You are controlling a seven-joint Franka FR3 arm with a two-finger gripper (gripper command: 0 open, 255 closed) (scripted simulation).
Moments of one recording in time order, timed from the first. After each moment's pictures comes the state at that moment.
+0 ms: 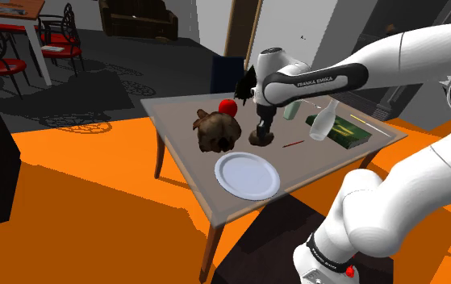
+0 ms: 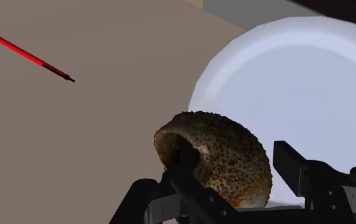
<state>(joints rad) 0.22 -0.36 -0.49 -2.40 -0.42 1.95 -0.24</state>
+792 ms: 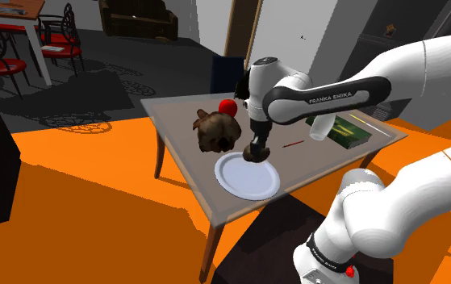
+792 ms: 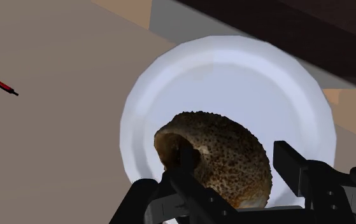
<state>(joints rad) 0.28 -0.50 -0.34 -2.56 -0.38 1.92 -0.04</state>
